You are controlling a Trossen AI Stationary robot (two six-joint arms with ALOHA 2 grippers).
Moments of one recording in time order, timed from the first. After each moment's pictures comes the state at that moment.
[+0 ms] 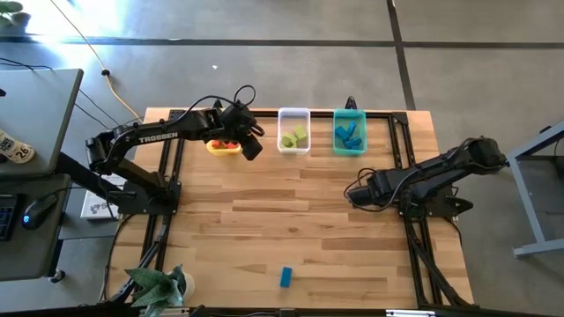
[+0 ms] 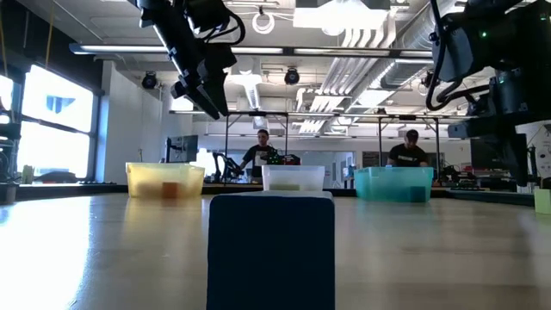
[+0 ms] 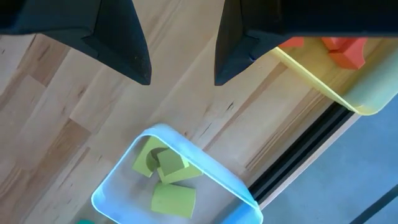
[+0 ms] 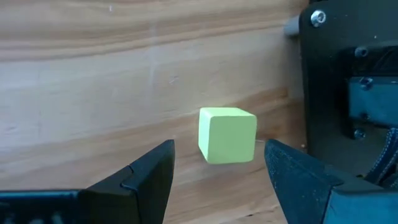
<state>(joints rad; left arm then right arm) 0.55 1.44 1.12 -0.62 -0.14 -0.18 0.19 1.31 0.69 -1.16 0.08 1.91</state>
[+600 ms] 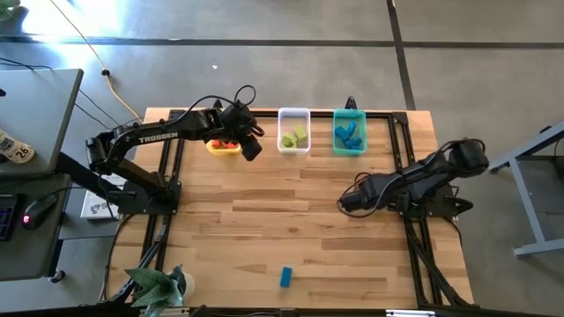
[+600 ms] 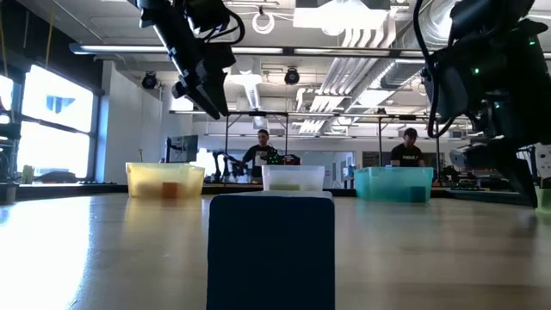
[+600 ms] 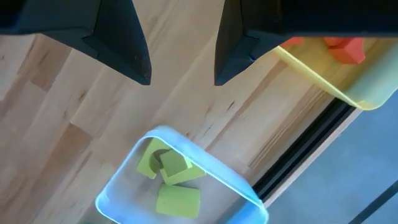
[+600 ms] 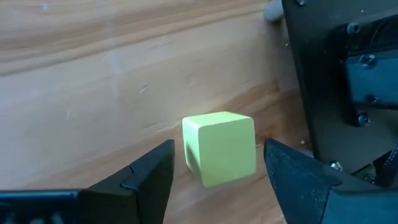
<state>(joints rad) 0.55 1.44 1.12 -0.62 -0.13 -0.15 0.18 1.50 0.69 -1.13 0.05 2.03</state>
